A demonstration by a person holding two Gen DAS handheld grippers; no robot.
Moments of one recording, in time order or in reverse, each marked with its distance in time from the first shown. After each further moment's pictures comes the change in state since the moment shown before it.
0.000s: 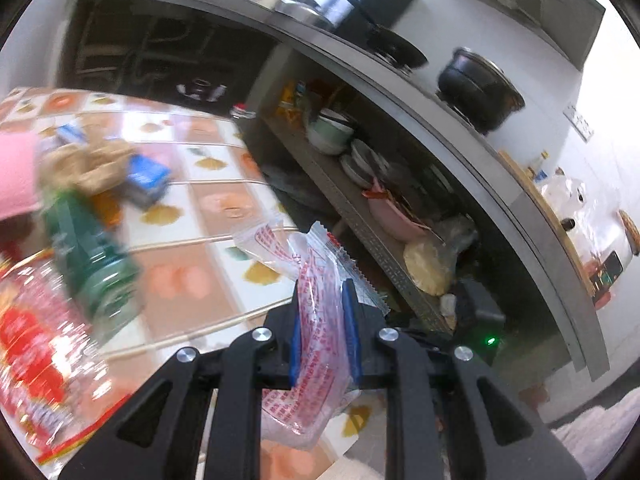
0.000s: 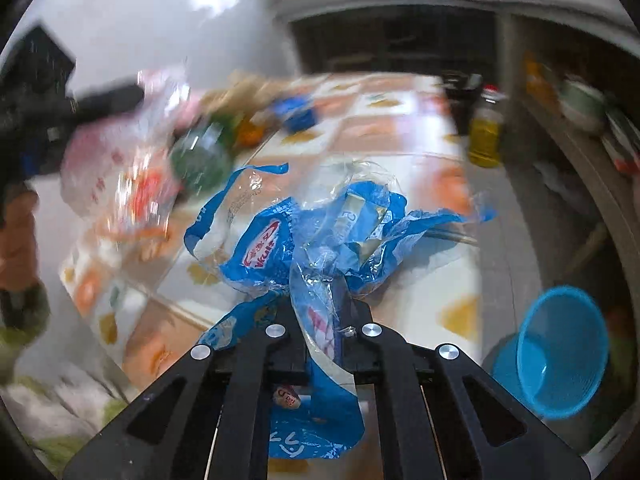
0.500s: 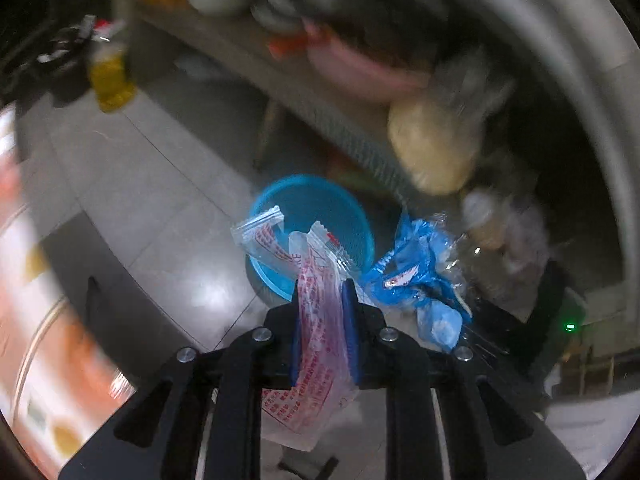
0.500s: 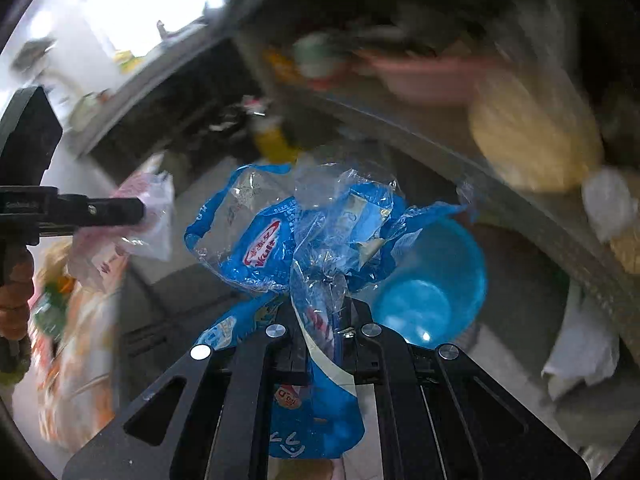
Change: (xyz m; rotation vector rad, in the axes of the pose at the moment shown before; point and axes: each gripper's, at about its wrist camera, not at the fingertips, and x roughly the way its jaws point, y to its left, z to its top) left arm 0.351 -0.136 0.040 0.294 0.645 0.058; right arm -0.056 -0.240 -0.070 0.616 -0.092 -0.378
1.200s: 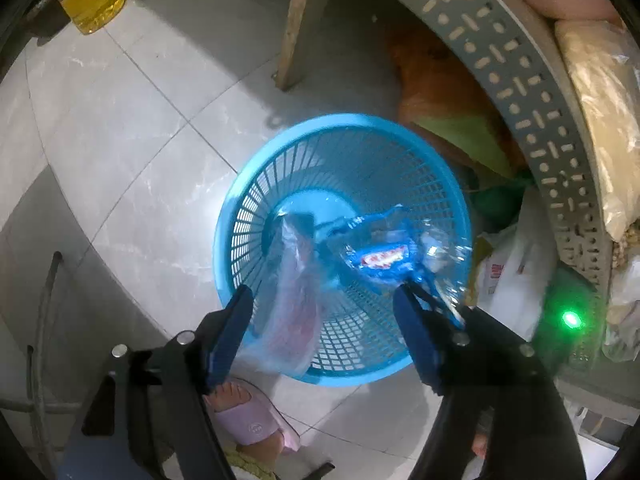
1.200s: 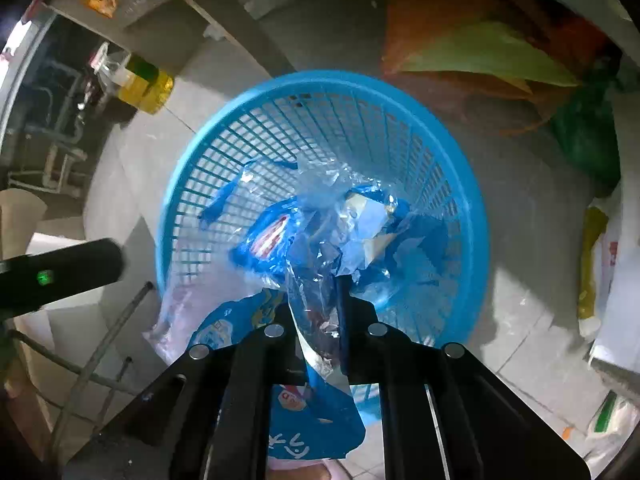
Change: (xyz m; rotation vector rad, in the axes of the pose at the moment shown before) left arm 0.240 0.030 0.081 -0.153 0.266 0.136; right arm 0.201 -0.091 0.013 0.255 0.386 -0.155
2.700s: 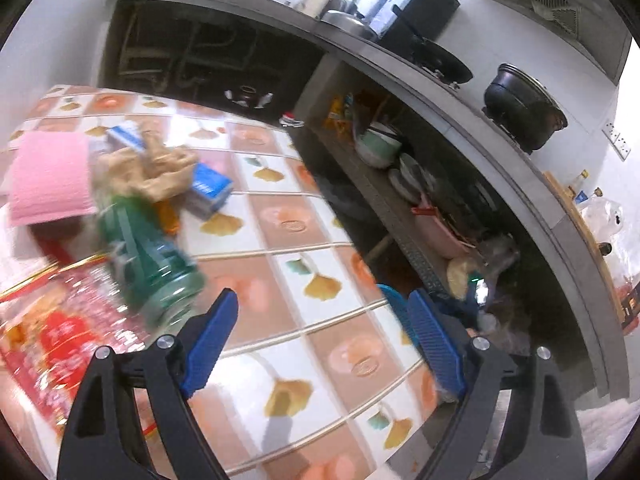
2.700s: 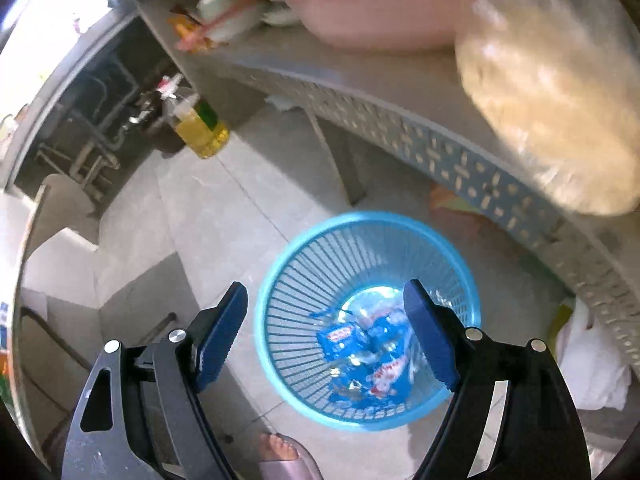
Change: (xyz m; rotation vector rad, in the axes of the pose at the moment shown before) left arm -0.353 0.235 -0.471 -0.337 -0.905 -0.128; right arm -0.117 0.084 -0.018 -0.209 -0.343 0.025
